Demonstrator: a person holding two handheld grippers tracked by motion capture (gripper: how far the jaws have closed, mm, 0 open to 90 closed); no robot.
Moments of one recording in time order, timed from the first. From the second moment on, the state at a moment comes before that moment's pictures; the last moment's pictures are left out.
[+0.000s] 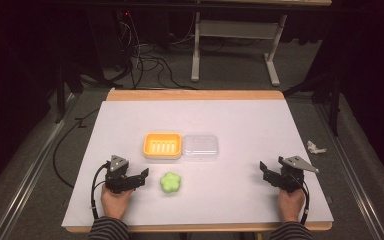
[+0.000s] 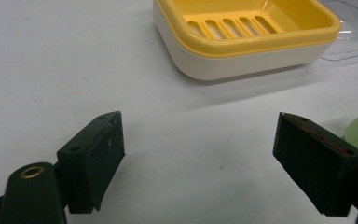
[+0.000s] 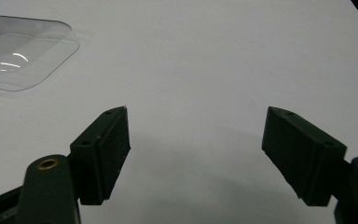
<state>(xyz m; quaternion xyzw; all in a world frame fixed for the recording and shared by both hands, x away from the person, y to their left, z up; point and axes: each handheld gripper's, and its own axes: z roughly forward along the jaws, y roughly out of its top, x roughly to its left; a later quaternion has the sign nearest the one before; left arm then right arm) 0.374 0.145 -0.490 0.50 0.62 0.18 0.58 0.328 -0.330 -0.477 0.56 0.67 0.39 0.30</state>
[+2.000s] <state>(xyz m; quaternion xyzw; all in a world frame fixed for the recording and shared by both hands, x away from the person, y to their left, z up) 0.326 0.062 -0.472 0.66 0.51 0.11 0.54 0.326 -0.332 -0.477 0.56 0.66 0.40 0.30</state>
